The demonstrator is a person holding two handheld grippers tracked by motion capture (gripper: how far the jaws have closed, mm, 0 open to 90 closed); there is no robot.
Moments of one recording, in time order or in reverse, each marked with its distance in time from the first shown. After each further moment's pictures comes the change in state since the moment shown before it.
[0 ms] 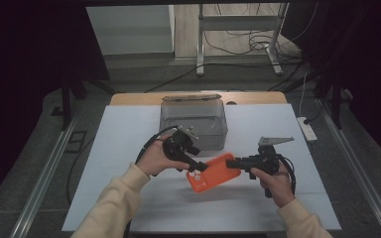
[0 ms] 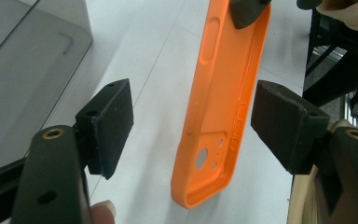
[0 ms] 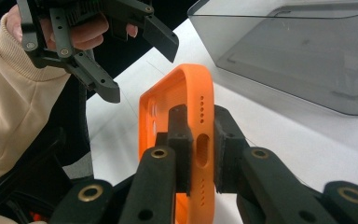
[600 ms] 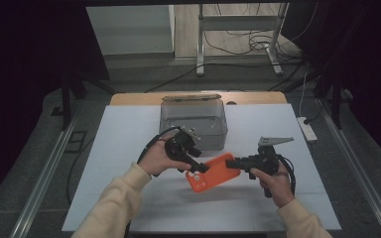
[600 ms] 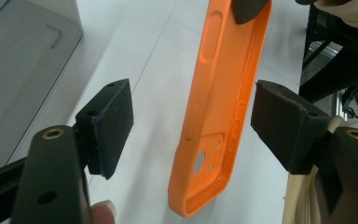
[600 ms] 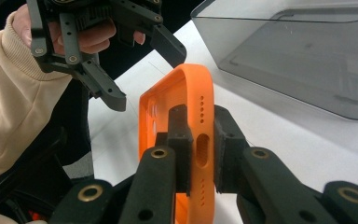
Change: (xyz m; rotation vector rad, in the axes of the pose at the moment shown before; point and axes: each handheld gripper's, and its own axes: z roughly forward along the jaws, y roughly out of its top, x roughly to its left) left arm 0.003 0.003 0.008 0.030 -0.036 -0.011; right arm 0.000 0.000 0.000 -0.008 0.010 -0.015
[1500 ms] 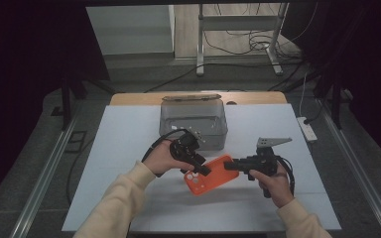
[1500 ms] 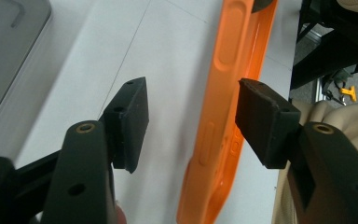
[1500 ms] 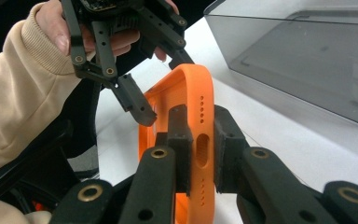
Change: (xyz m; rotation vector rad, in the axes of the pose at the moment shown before) left arm 0.005 0.004 0.017 0.078 -0.074 -0.016; right arm 0.003 -0.001 0.004 0.010 0.038 -0.038
